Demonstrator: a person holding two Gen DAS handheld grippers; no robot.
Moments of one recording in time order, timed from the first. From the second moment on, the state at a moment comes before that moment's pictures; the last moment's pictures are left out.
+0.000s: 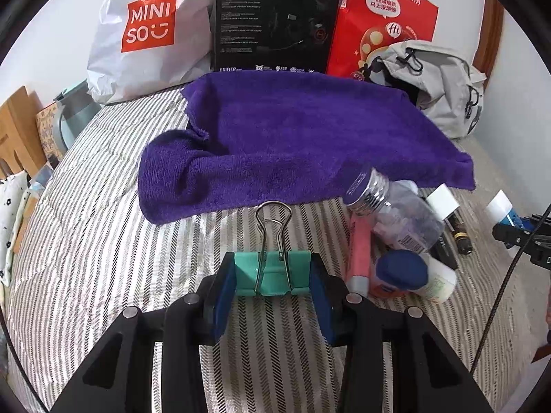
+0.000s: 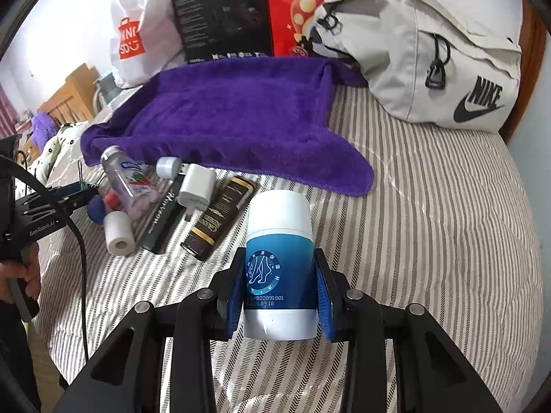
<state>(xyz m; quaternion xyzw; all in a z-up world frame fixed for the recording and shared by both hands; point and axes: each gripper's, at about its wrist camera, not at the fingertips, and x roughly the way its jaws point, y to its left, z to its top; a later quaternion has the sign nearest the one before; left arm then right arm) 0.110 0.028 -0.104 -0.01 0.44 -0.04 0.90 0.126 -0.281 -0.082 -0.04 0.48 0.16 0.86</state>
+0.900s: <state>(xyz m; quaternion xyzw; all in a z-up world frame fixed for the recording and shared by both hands) 0.191 0.032 -0.043 -0.02 0.41 -0.07 0.91 0.230 -0.257 -0.056 -0.02 0.46 0.21 0.86</state>
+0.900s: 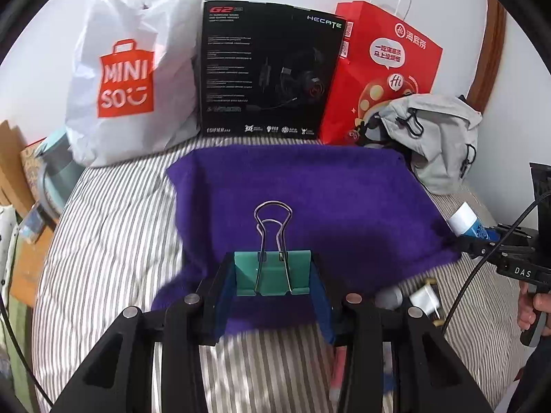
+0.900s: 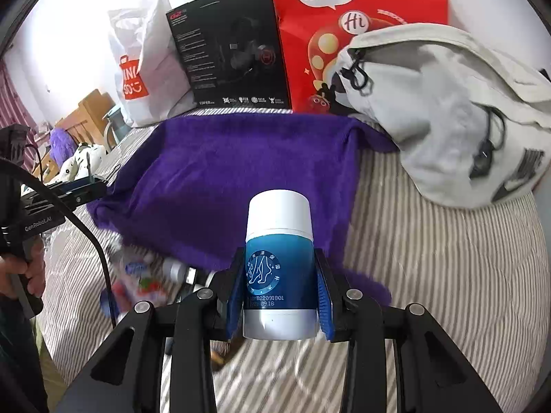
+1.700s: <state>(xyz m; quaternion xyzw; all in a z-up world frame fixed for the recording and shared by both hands) 0.315 0.017 -0.091 -0.02 0.46 -0.06 0.89 0.344 -0.205 -0.102 -0.05 0.51 0.18 0.84</state>
